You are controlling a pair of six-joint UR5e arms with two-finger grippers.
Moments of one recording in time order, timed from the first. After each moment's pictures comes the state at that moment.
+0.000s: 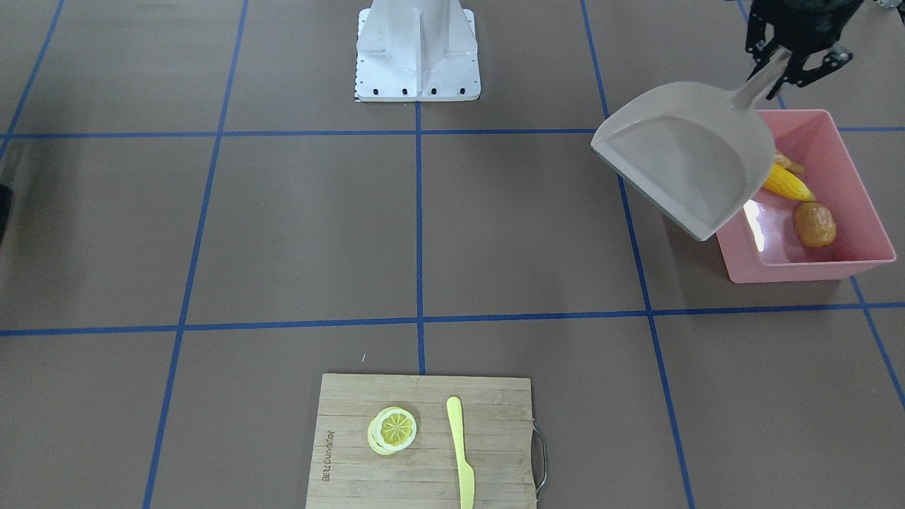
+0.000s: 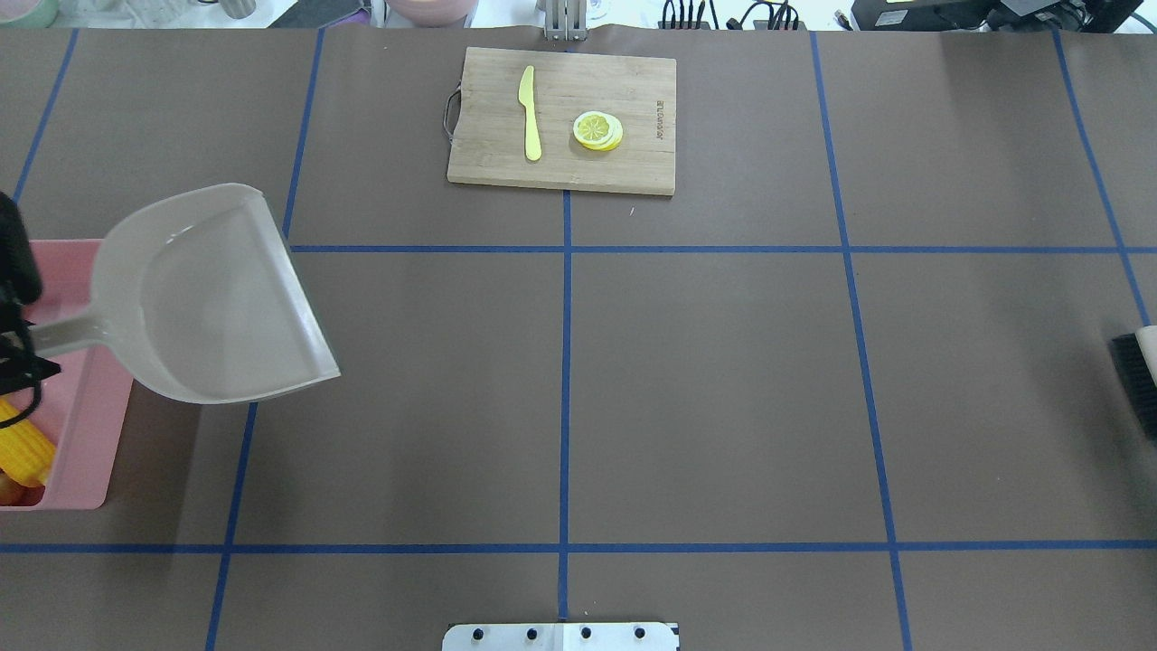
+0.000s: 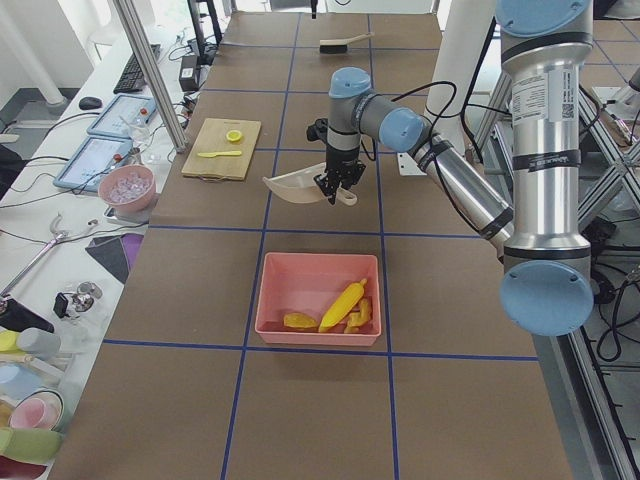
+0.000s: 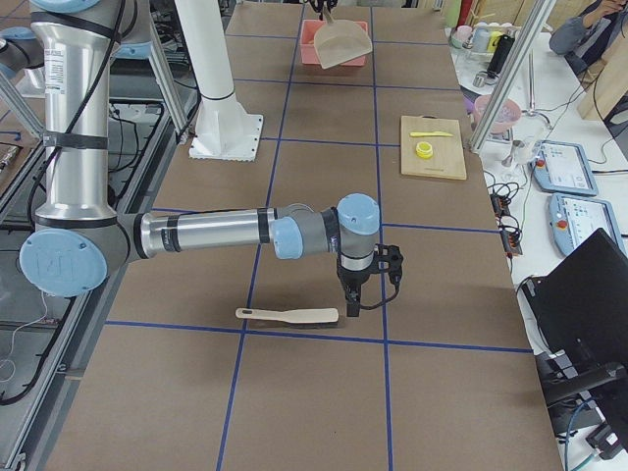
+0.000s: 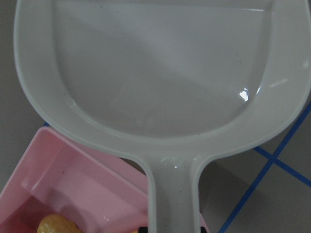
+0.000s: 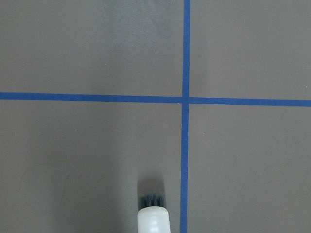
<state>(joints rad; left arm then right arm) -0.87 -1.55 -2.40 -1.35 -2.06 0.26 1.42 -1.64 1.75 -1.49 2.25 0.22</state>
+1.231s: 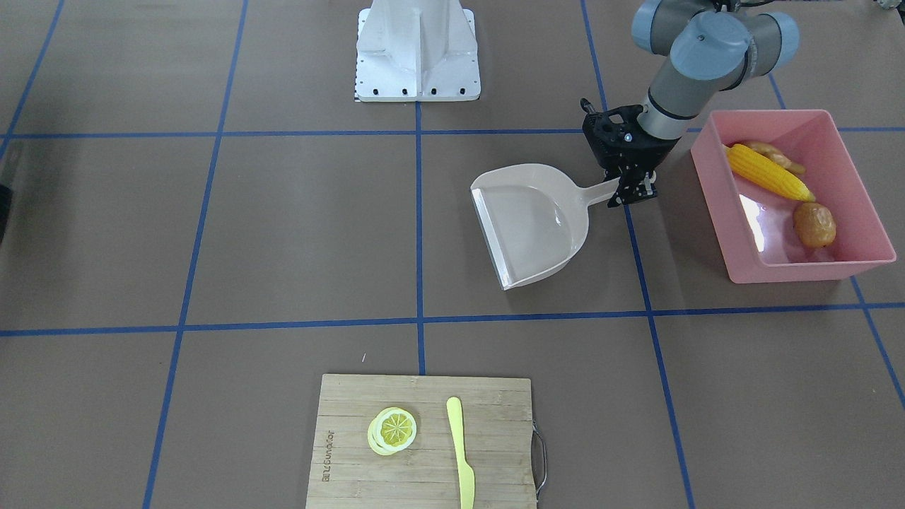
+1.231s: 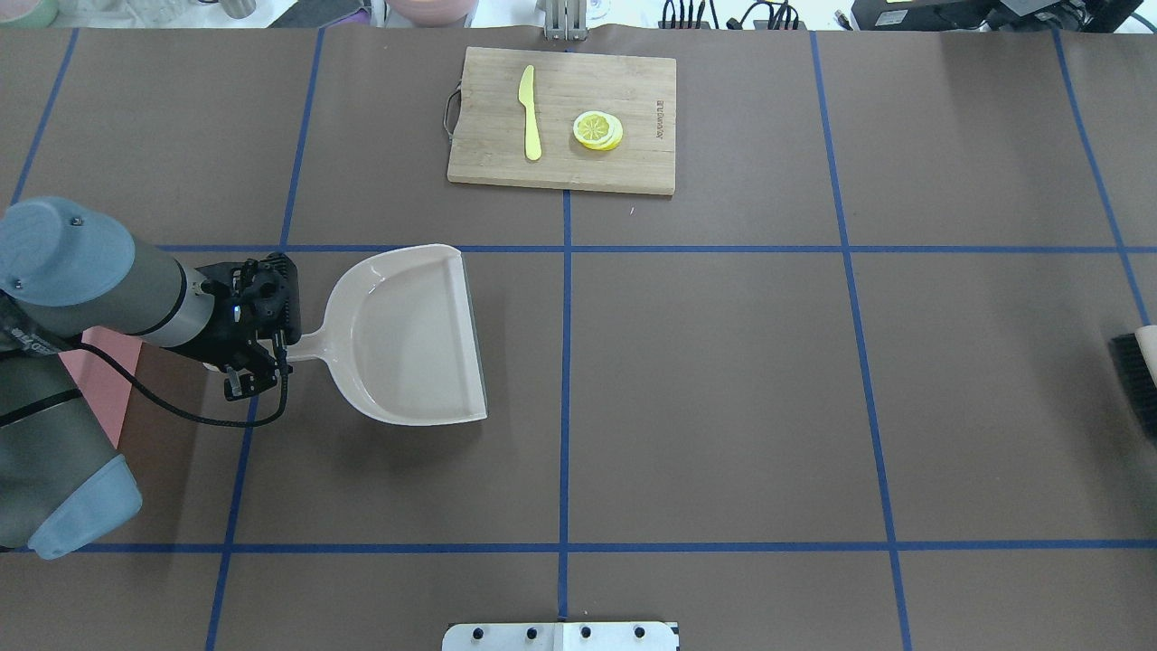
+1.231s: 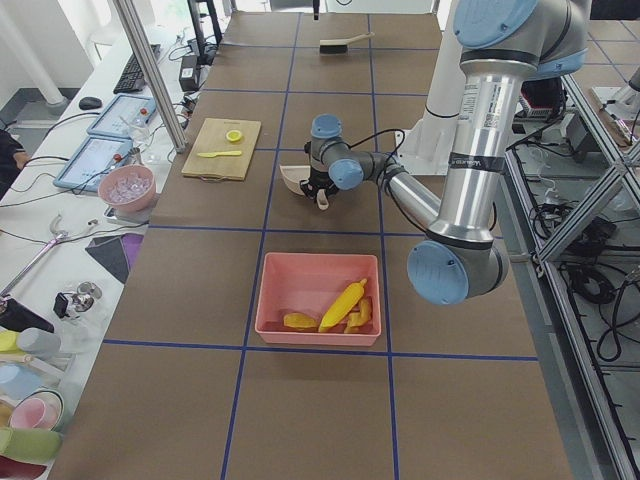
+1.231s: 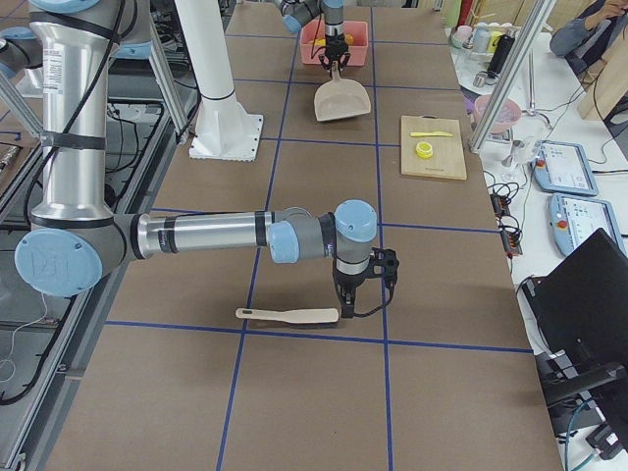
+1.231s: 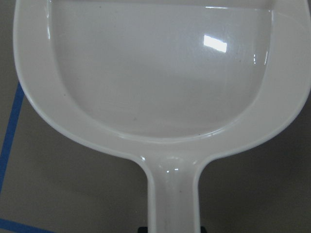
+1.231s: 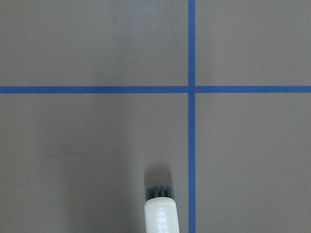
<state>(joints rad) -0.68 -1.75 -1.92 -1.86 -2.00 0.26 1.43 -1.66 1.74 -1.49 2.29 0.23</state>
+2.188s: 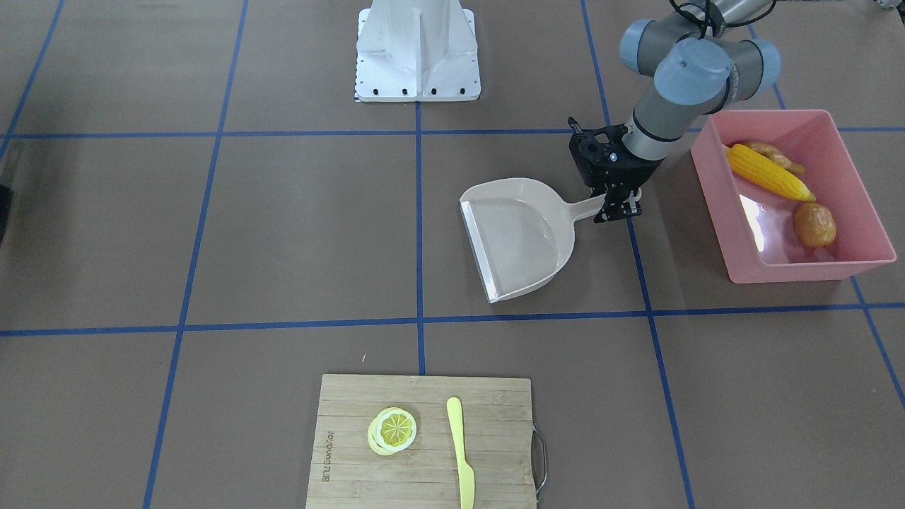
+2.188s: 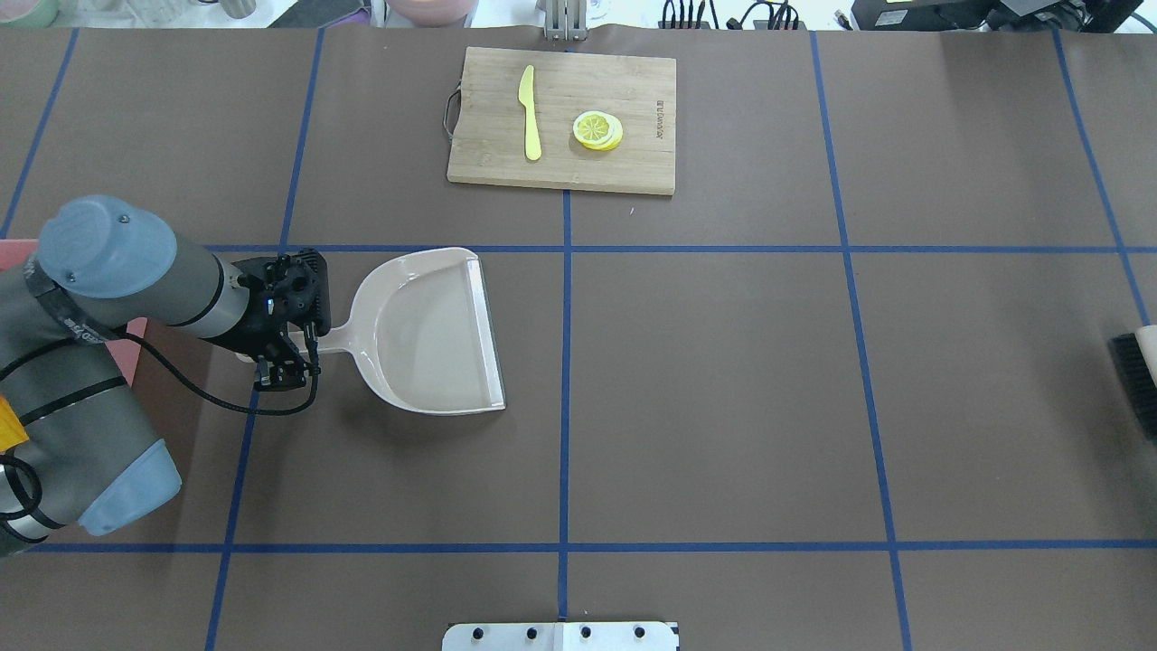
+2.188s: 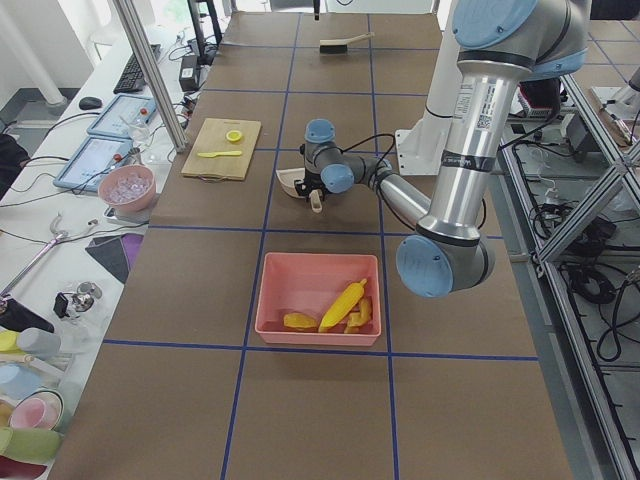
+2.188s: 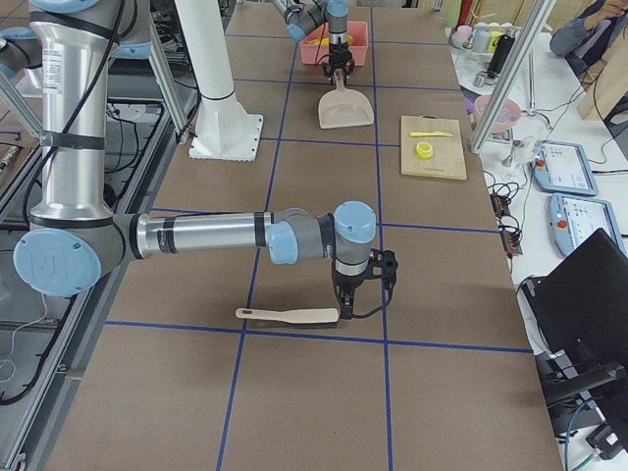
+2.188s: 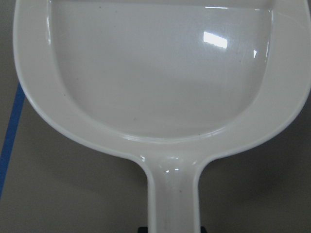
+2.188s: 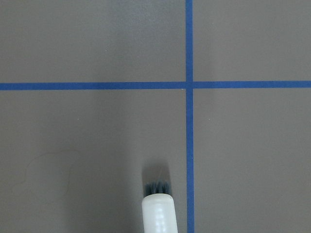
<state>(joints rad) -0.67 -1.80 -1.83 -1.93 -2.01 0.26 1.43 -1.66 1.74 -1.49 2.29 0.23</state>
